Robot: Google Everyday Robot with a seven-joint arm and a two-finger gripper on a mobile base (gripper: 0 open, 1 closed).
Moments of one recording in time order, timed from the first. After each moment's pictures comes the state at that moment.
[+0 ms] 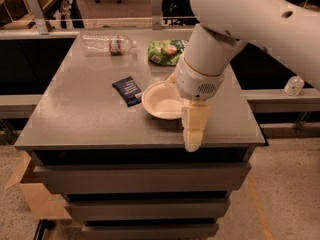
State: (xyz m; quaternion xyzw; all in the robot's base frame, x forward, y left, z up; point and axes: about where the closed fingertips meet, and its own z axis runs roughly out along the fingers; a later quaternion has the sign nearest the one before) arm 0.486 -0.048 0.869 -0.77 0.62 0.06 0.12
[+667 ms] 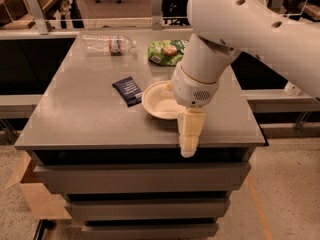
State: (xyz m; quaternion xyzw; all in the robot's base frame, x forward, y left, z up) arm 0.483 -0.041 0.850 -0.77 0.62 0.09 0.11
